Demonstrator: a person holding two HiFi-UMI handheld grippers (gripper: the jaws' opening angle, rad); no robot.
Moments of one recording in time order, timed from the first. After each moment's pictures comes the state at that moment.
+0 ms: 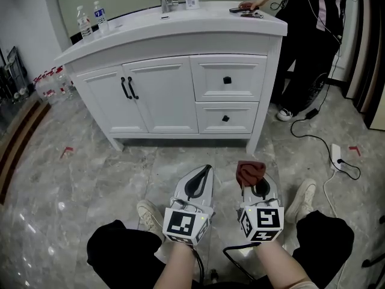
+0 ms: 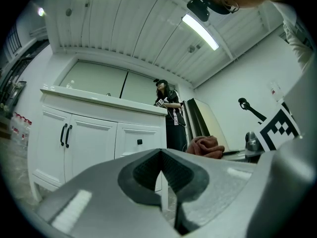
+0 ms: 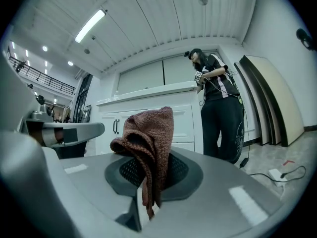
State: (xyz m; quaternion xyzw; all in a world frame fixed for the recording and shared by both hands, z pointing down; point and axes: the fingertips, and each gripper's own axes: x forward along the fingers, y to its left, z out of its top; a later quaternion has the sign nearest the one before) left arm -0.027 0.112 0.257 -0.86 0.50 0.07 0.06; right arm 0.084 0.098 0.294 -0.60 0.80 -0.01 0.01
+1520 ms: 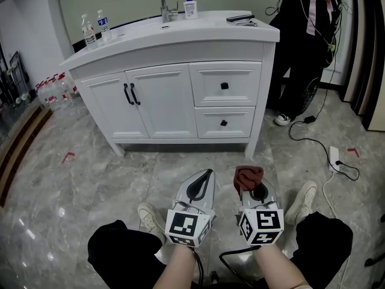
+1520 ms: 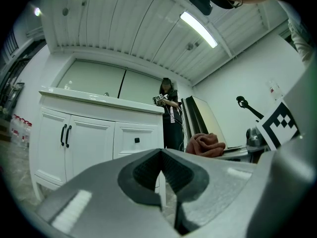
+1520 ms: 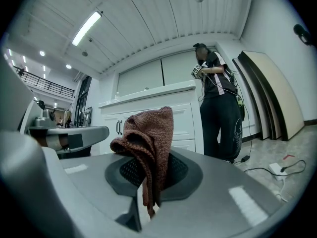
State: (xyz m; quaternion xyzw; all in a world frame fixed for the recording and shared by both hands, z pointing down) left arm -0.018 0.135 0.257 -0.87 0.49 0.05 0.06; right arm 0.083 0.127 0.291 -0.59 0.81 -0.03 0.02
